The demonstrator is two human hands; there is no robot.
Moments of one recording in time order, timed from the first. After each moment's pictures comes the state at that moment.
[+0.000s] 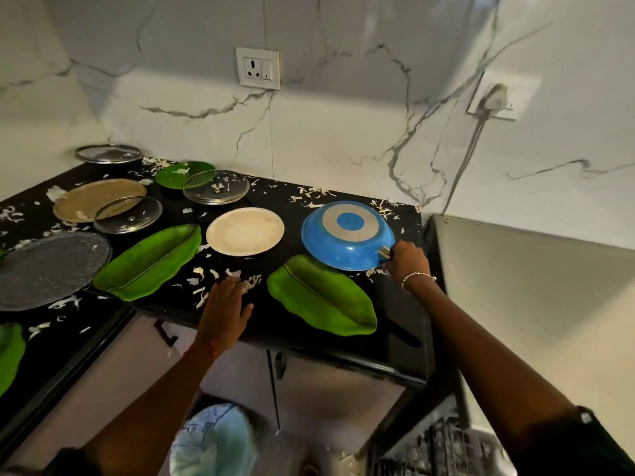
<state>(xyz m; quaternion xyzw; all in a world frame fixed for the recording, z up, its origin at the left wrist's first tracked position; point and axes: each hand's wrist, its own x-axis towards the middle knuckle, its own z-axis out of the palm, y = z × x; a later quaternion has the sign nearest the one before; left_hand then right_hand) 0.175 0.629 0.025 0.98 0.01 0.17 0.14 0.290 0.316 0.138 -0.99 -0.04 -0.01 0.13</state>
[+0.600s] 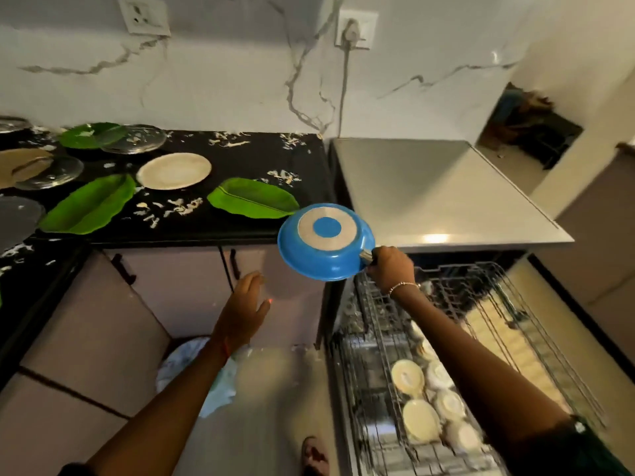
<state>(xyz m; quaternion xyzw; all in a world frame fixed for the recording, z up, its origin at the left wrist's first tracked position) -0.060 0.505 0.022 0.92 -0.15 0.04 0.35 -0.048 0.226 0.104 -0.99 0.10 -0.02 0.12</state>
